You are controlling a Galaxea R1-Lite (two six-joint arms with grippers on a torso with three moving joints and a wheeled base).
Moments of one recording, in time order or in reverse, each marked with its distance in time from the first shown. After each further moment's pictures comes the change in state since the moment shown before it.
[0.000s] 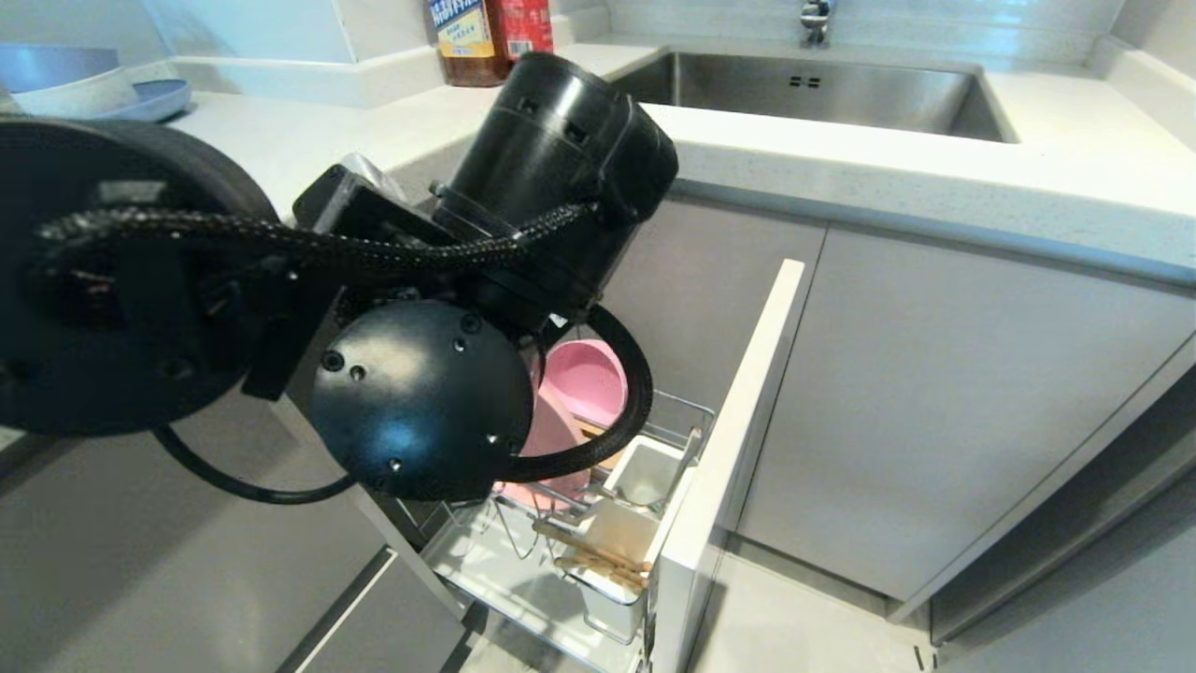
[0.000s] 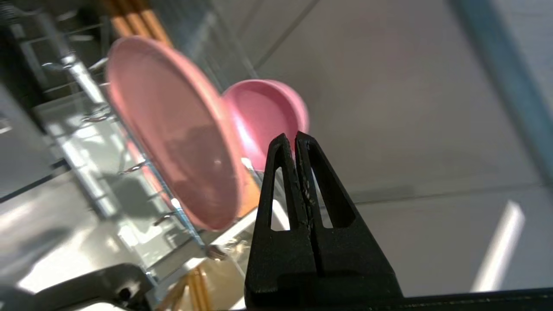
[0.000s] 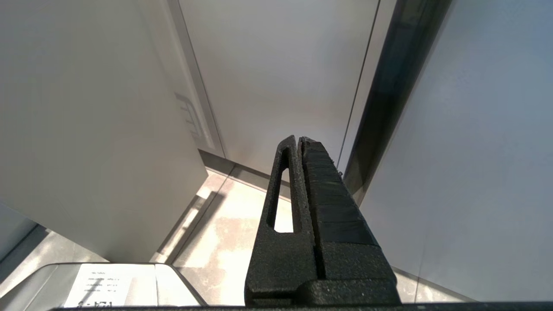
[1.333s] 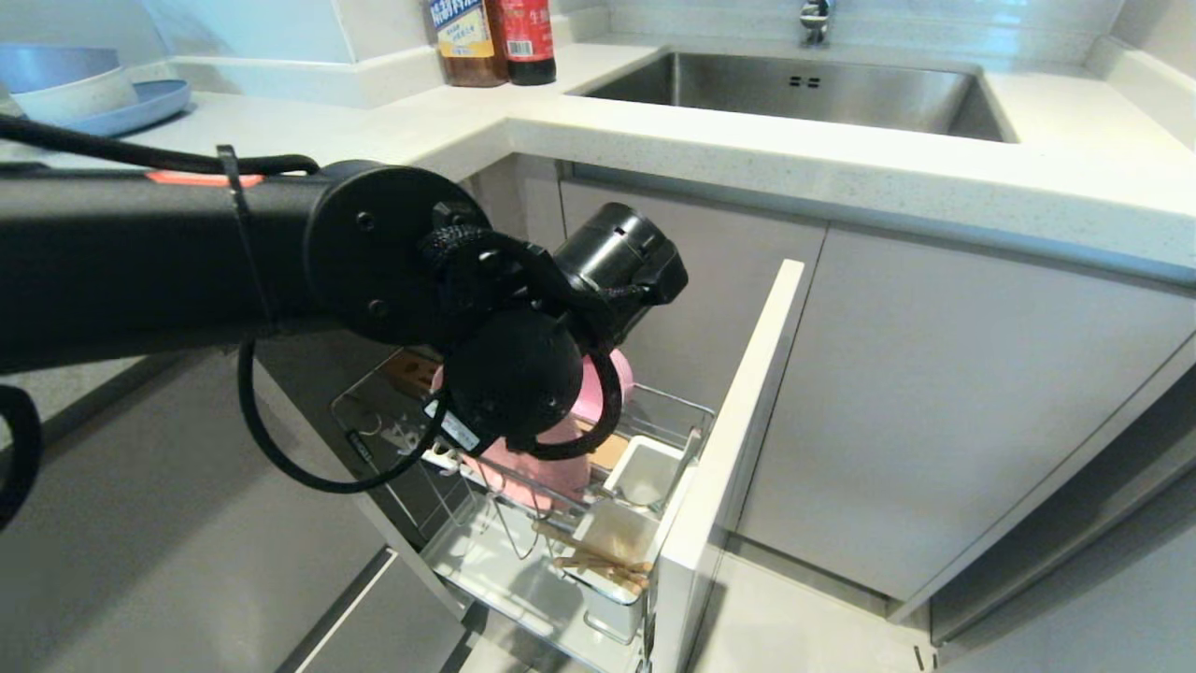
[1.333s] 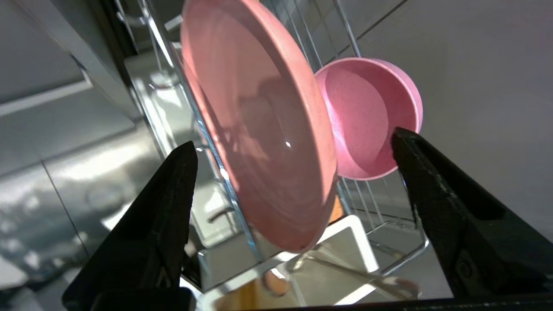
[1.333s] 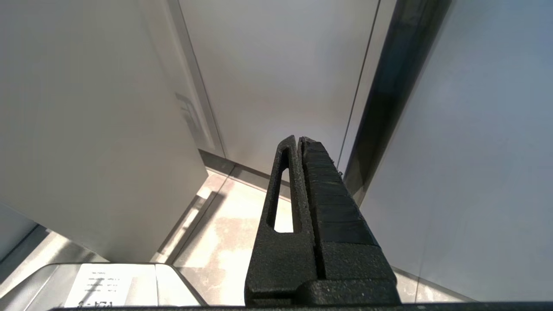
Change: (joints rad) left arm 0.162 0.215 -0.206 0.336 -0.160 -0.210; right arm 0.000 0.000 0.000 0.000 0.000 0.000
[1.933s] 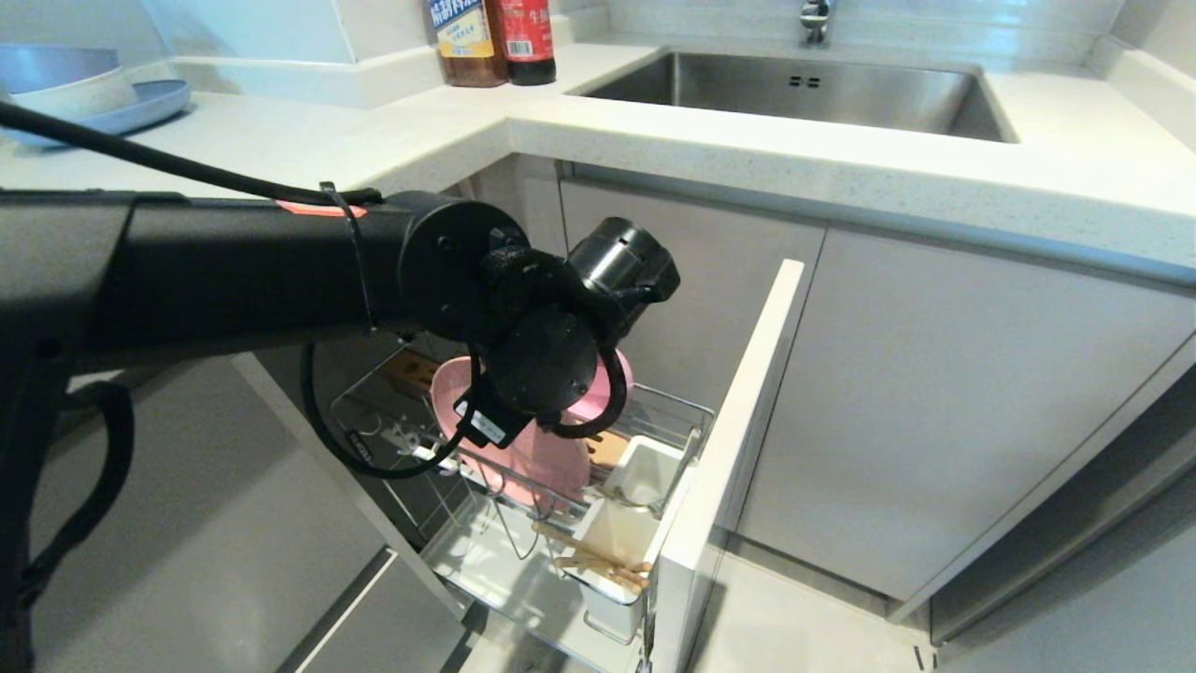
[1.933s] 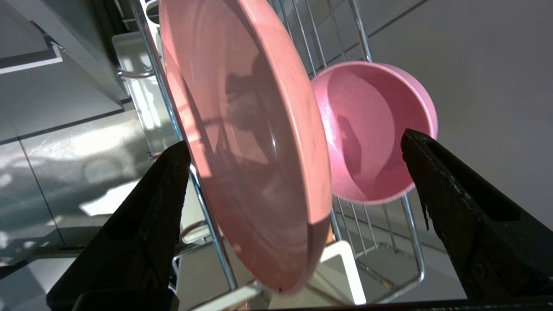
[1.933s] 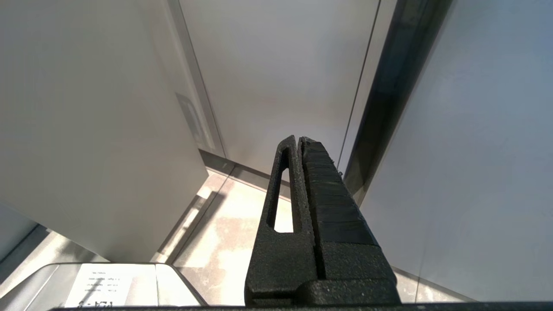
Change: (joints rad) left arm 0.066 0.089 -0.057 -0.039 -0.060 -0.023; right arm 0.000 0.000 0.000 0.000 0.000 0.000
